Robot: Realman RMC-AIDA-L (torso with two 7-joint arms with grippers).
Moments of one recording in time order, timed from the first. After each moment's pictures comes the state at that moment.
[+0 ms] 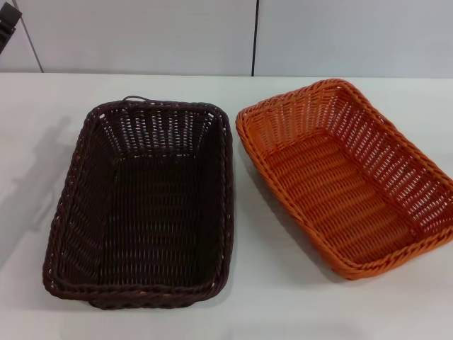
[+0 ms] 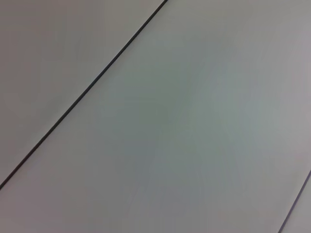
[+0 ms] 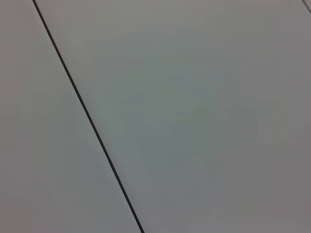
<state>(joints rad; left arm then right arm) -0.45 -2.06 -2.56 -0.35 1.03 -1.35 1.86 0.52 2.03 -0.13 -0.21 -0.98 -1.11 0.77</state>
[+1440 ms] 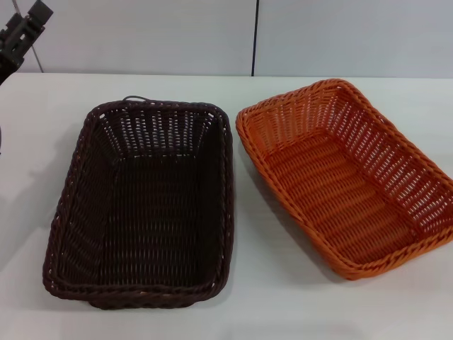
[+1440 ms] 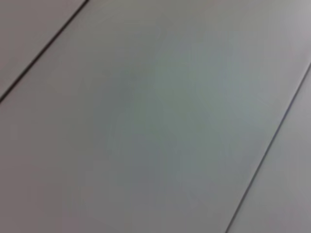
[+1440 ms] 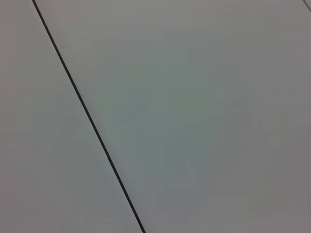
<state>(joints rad) -0.44 -2.05 -2.43 -0.43 1.04 -1.35 1.82 0.52 2.04 -0.13 -0.21 -0.98 -1.11 0.77</state>
